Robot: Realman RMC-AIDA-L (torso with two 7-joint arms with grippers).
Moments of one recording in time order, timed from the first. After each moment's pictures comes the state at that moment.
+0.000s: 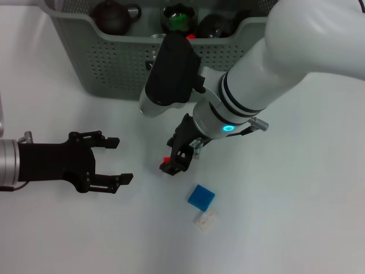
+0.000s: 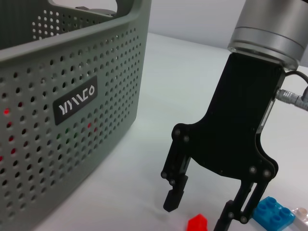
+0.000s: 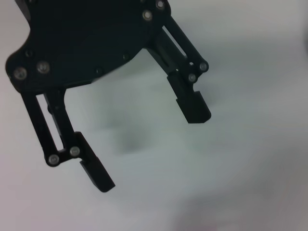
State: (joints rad) left arm -0.43 -2.16 0.48 0.81 2.38 1.64 -1.17; right arm 1.01 2.12 -2.04 -0.79 -2.16 -0.98 2.46
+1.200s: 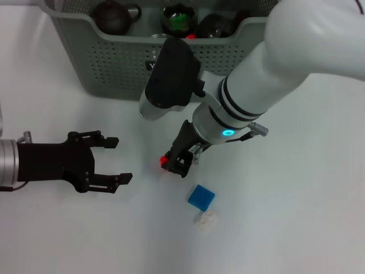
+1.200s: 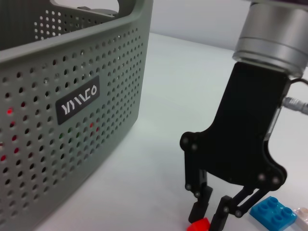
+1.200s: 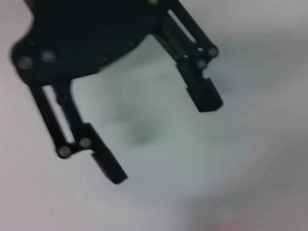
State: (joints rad) left arm -0.43 -2.16 0.48 0.81 2.38 1.64 -1.17; right arm 1.01 2.12 -2.07 -0.77 -2.10 -0.98 2.46
